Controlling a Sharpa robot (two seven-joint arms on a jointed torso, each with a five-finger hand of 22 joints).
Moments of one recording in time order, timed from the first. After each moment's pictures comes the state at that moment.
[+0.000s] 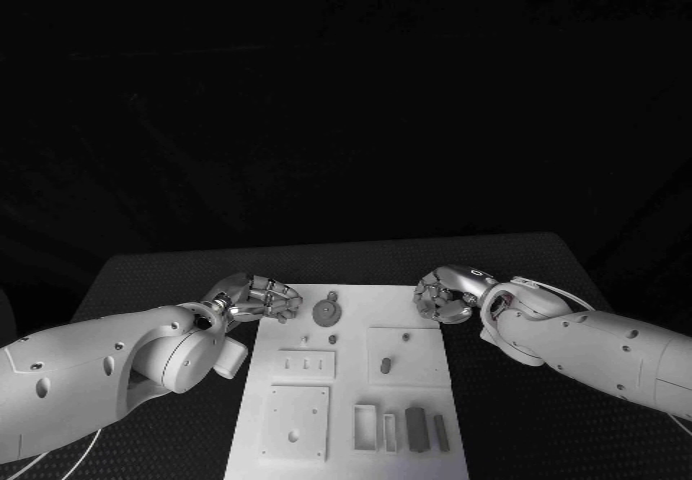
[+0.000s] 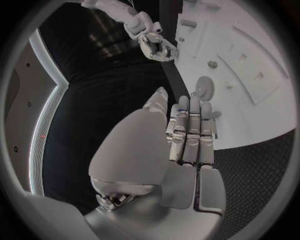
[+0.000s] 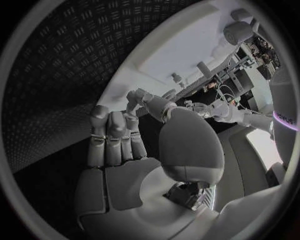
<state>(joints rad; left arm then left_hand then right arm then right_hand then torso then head) 1.32 -0.84 -0.22 1.48 -0.21 -0.32 0.13 1.56 -0.10 0.07 0.29 0.12 0.86 0.16 0.34 0.47 1.23 0.11 0.09 0.16 0.95 0.10 0.47 0.53 0.04 0.75 0.00 0.43 1.31 1.17 -0.75 -0.05 1.17 -1.40 -0.34 0.11 1.16 -0.19 0.77 -0.14 0.05 0.99 0.06 0.35 0.47 1.04 -0.01 1.24 1.01 1.24 -0.12 1.17 1.18 0.22 1.13 -0.05 1.05 1.31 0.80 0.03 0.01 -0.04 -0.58</state>
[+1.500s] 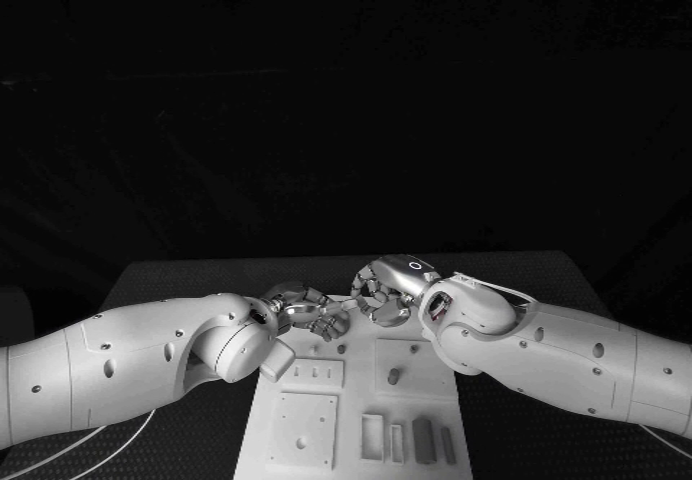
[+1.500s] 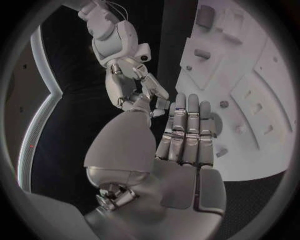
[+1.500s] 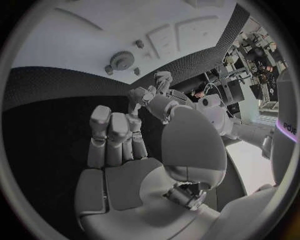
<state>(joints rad) 1.35 -0.73 -0.21 1.50 -0.26 -0.29 -0.10 1.29 -0.09 0.00 0.29 0.05 0.92 0.14 0.30 0.45 1.31 0.07 0.09 0.20 1.00 0.07 0.52 0.59 0.05 0.77 -0.03 0.47 1.31 1.24 -0.62 -0.05 1.44 -1.62 -0.38 -0.19 1.16 -0.24 0.86 -0.14 0.05 1.03 0.03 0.35 0.47 1.10 -0.03 1.26 1.00 1.31 -0.13 1.19 1.17 0.22 1.19 -0.07 1.09 1.31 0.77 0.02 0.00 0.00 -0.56</state>
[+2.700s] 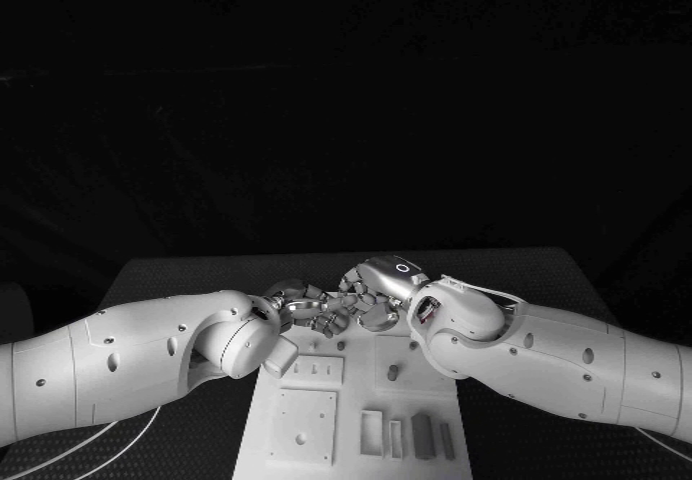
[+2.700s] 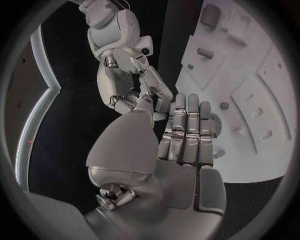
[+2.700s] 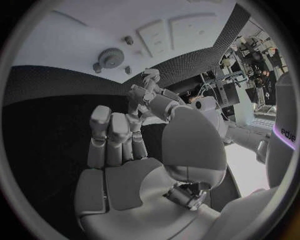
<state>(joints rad) 1.35 -0.71 -0.21 1.50 -0.20 -0.33 -0.11 1.32 -0.04 0.02 0.29 0.05 0.93 0.13 0.30 0.43 1.31 0.07 0.08 0.20 1.00 0.07 0.52 0.60 0.04 0.77 -0.03 0.48 1.31 1.23 -0.59 -0.06 1.47 -1.68 -0.40 -0.20 1.15 -0.24 0.86 -0.14 0.05 1.03 0.03 0.35 0.47 1.11 -0.03 1.26 1.00 1.32 -0.13 1.20 1.18 0.23 1.19 -0.07 1.09 1.31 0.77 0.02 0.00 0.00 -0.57</state>
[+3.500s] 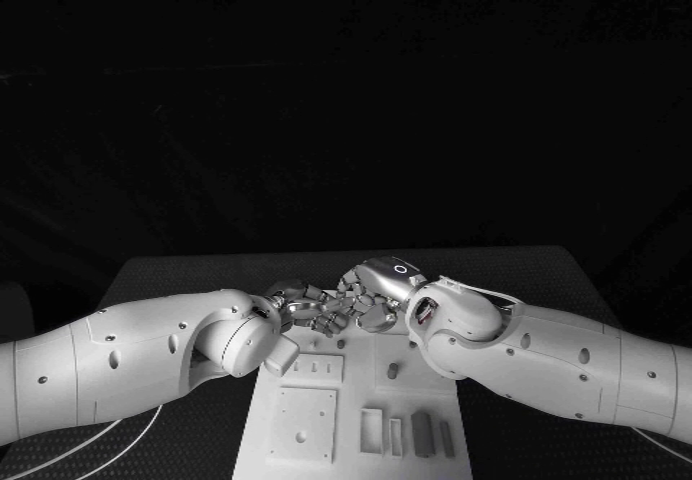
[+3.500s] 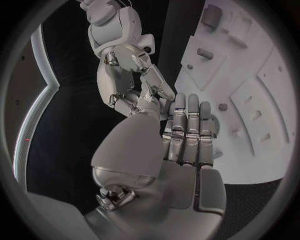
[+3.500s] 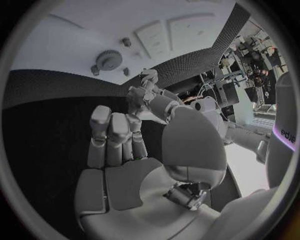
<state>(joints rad) 1.35 -0.71 -0.21 1.50 -0.18 -0.33 -0.12 1.44 0.01 0.05 0.29 0.06 0.95 0.12 0.29 0.42 1.32 0.06 0.08 0.21 1.00 0.07 0.52 0.60 0.03 0.76 -0.03 0.48 1.31 1.22 -0.58 -0.06 1.46 -1.67 -0.40 -0.19 1.15 -0.24 0.86 -0.15 0.06 1.03 0.03 0.35 0.47 1.11 -0.03 1.26 1.00 1.32 -0.13 1.20 1.18 0.23 1.19 -0.06 1.09 1.31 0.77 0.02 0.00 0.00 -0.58</state>
